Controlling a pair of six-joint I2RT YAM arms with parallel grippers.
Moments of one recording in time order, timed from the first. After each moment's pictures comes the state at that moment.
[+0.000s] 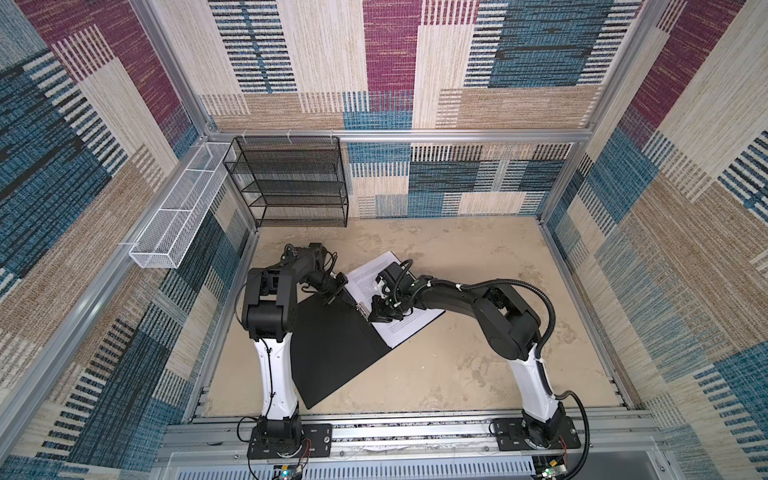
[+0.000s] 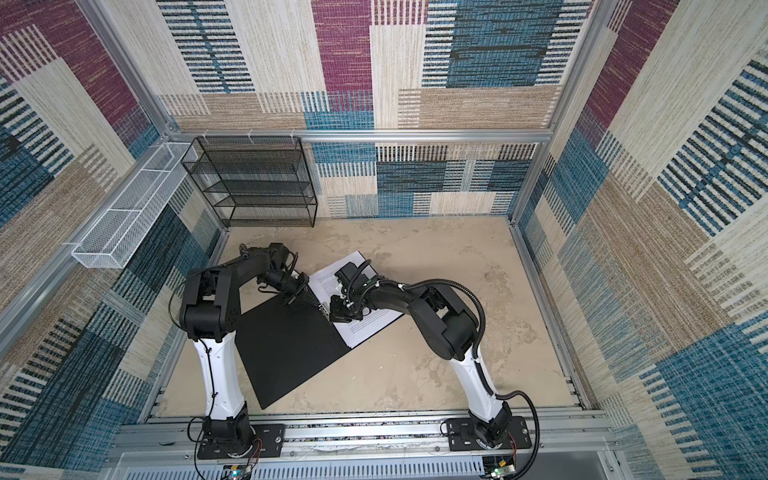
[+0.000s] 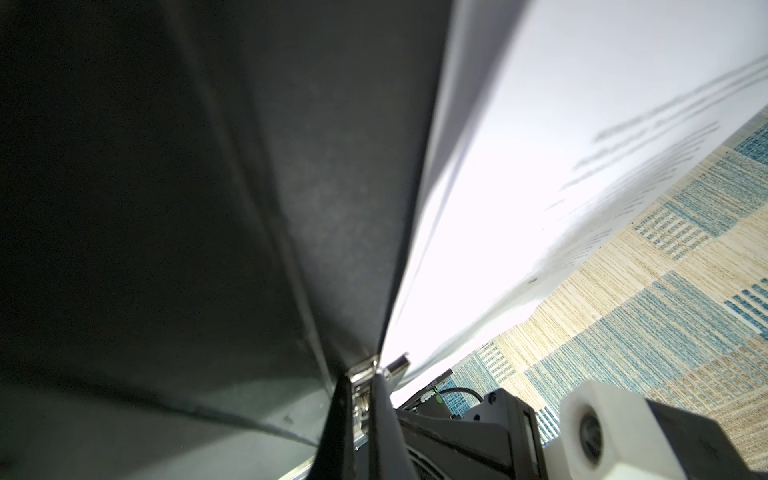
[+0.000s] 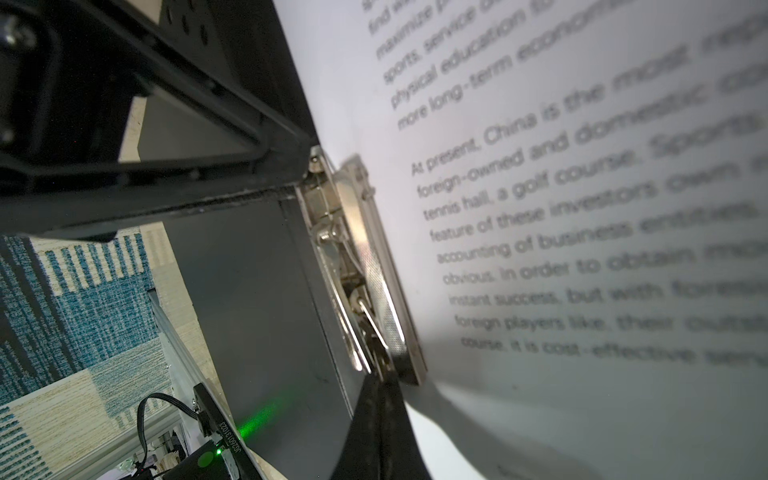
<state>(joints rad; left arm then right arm) -0.08 2.20 1.52 -0.98 0.68 -0.56 0.77 2.17 1.50 -0.36 -0.45 0.75</state>
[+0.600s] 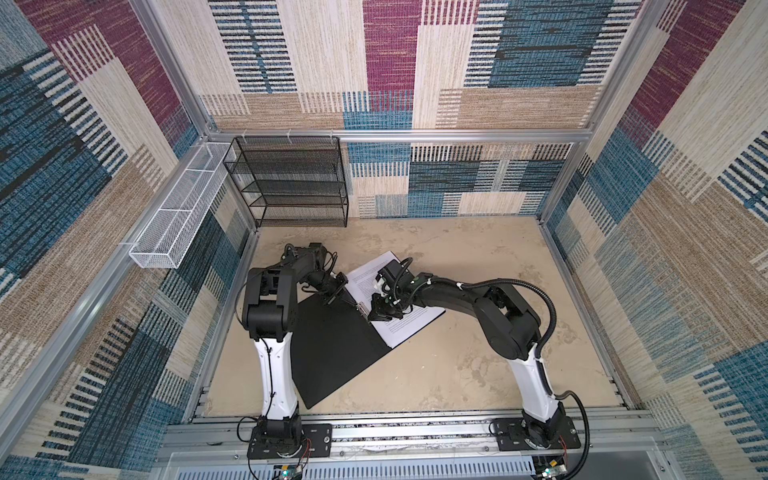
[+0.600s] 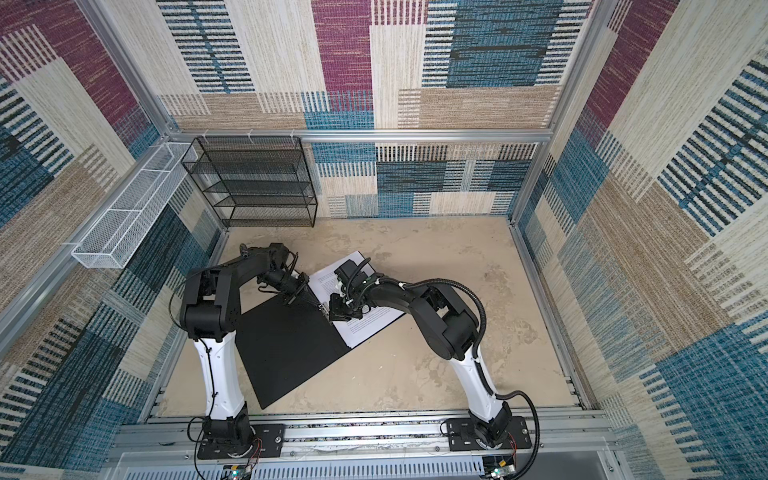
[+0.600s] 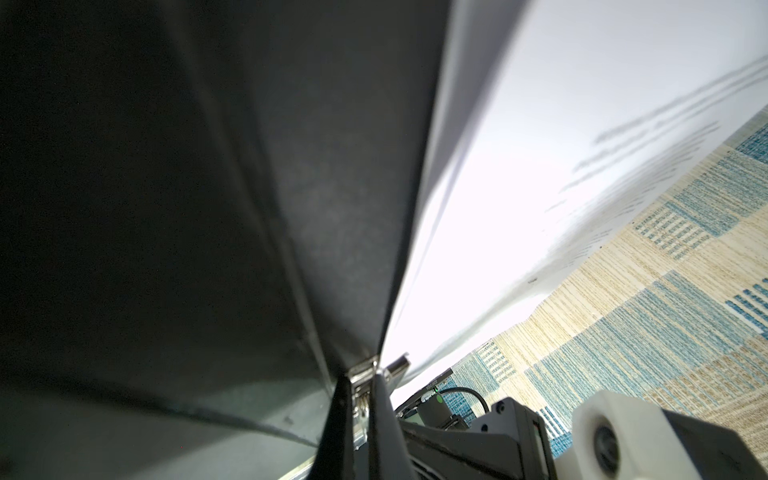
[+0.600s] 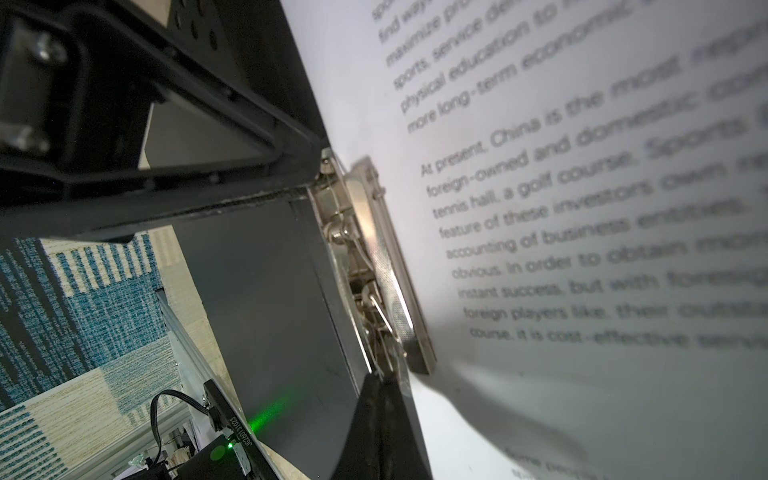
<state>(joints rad) -0.08 2.21 1.52 -0.98 0.68 -0.56 0.77 2.18 1.54 -0.40 -0.46 0.75</state>
